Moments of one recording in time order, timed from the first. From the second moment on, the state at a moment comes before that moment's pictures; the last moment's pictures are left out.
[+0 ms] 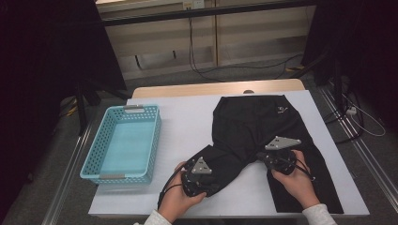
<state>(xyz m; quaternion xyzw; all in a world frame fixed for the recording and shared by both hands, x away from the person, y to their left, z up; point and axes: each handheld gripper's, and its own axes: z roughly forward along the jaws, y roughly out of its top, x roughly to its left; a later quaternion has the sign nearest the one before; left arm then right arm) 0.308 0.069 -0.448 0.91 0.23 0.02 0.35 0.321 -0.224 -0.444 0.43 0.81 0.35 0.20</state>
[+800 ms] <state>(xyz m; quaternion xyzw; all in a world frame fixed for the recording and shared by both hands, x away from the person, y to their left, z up) 0.363 0.119 -0.417 0.81 0.39 0.05 0.43 0.321 -0.229 -0.442 0.43 0.81 0.35 0.20</state>
